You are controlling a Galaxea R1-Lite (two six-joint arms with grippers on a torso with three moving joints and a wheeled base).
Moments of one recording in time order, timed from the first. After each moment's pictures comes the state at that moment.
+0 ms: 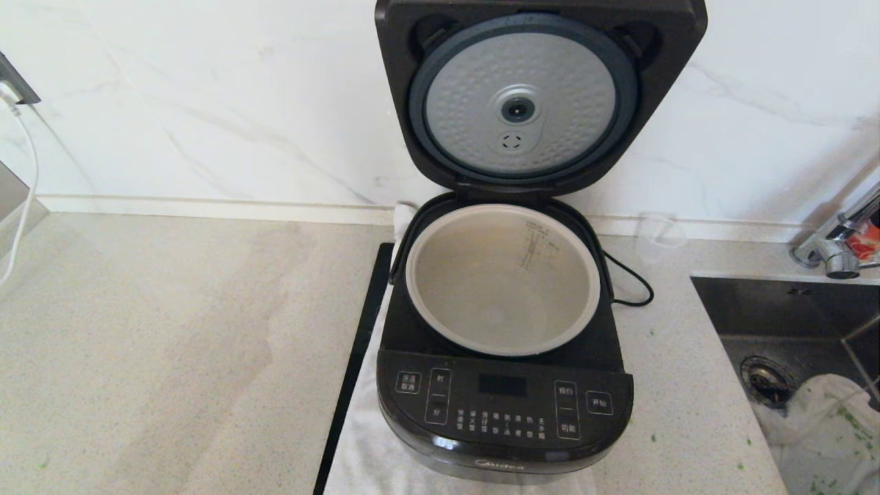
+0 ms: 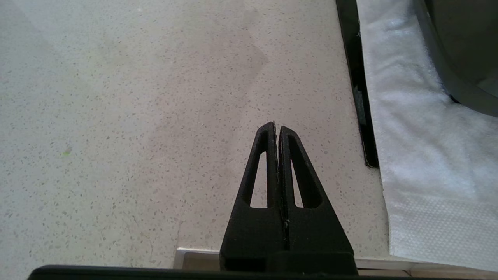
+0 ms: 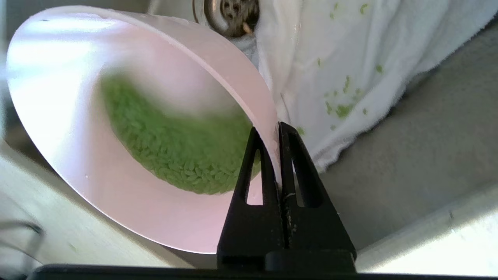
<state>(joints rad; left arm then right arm) -0.02 0.00 -0.03 0.07 -0.02 0.05 -1.05 2.22 -1.72 0.62 0.51 0.23</state>
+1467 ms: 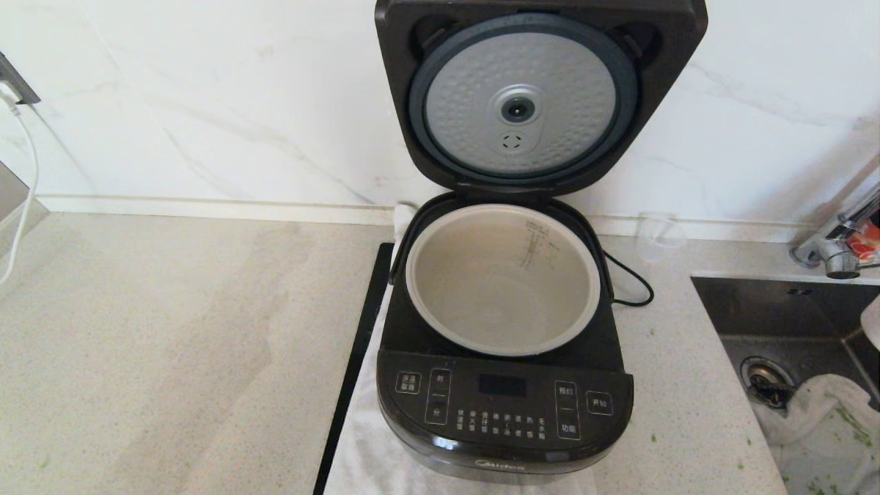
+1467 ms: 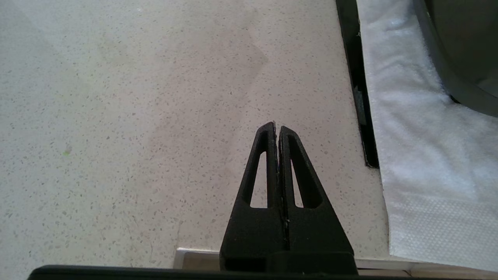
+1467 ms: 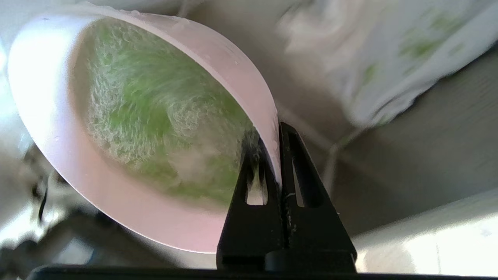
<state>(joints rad) -0.02 0.00 -0.03 0.07 -0.02 0.05 -0.97 2.22 -1.91 0.96 0.63 0.27</state>
